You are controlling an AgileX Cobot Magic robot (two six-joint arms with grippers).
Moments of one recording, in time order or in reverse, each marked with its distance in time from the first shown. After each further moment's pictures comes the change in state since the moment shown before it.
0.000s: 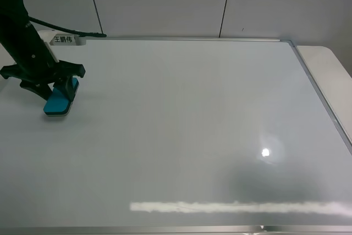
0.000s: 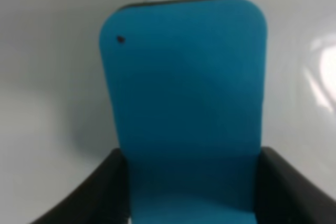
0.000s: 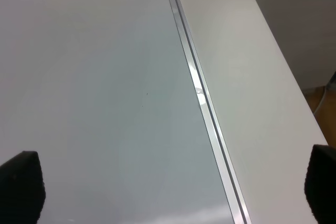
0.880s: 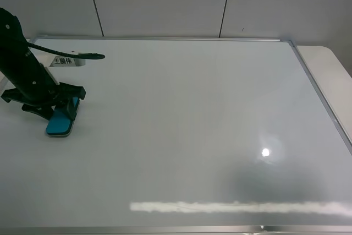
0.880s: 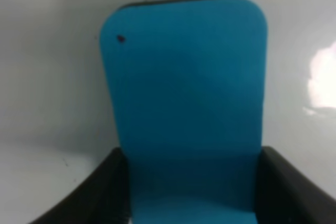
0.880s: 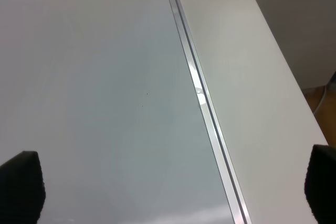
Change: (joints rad) left arm -0.007 -0.017 0.164 -0.039 -0.159 0.040; right arm 0.000 0.000 0.000 0.000 0.000 0.000
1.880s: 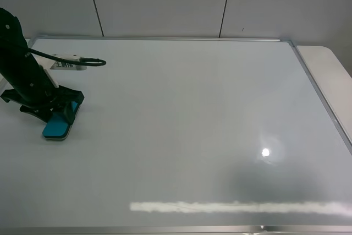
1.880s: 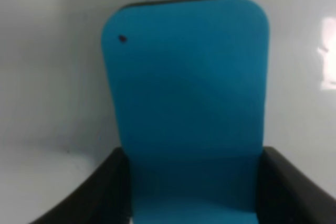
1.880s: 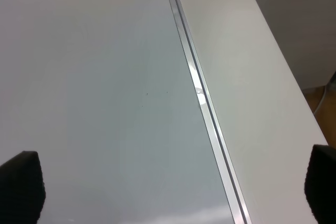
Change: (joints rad) left arm 0.000 0.000 0.000 0.002 0.026 0.069; right arm 0.000 0.000 0.000 0.000 0.000 0.000
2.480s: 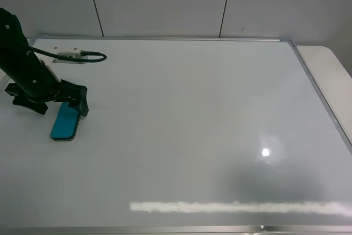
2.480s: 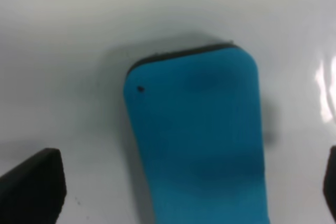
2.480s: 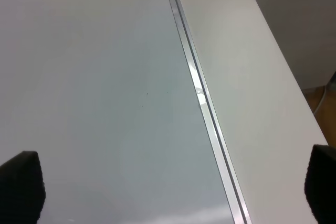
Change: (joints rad) left arm 0.000 -0.009 0.000 0.004 -0.096 0.007; right arm 0.000 0.000 0.000 0.000 0.000 0.000
